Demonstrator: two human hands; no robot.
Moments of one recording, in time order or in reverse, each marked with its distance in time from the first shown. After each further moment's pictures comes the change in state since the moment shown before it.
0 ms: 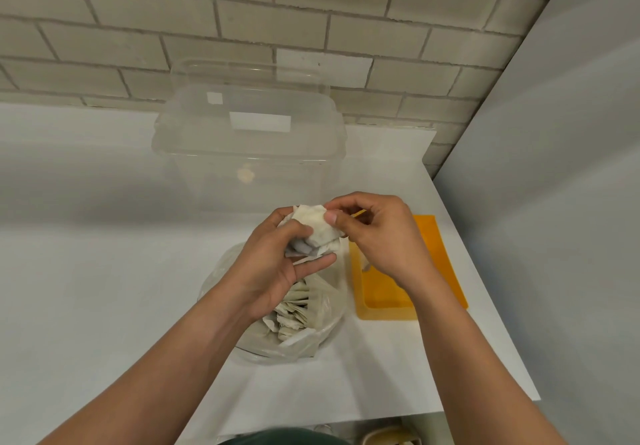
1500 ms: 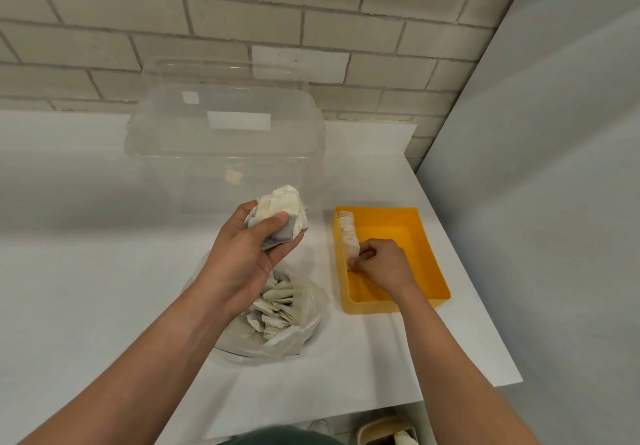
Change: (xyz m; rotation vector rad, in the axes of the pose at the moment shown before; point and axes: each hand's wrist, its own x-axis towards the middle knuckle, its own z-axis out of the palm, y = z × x) left_hand 0.009 0.001 -0.001 -0.084 0.095 0.091; right_hand 0.001 0.153 0.007 -0.241 0.027 0.455
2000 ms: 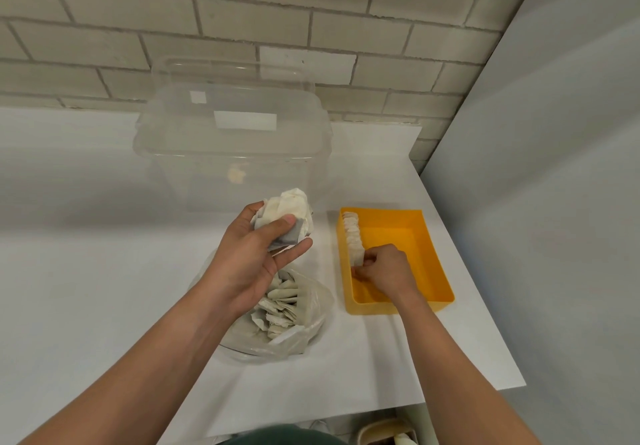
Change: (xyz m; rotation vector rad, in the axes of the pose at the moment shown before) left_hand -0.006 0.002 0.000 0.034 -0.011 0.000; right_hand 0.000 0.003 0.008 -0.183 -0.032 0.059
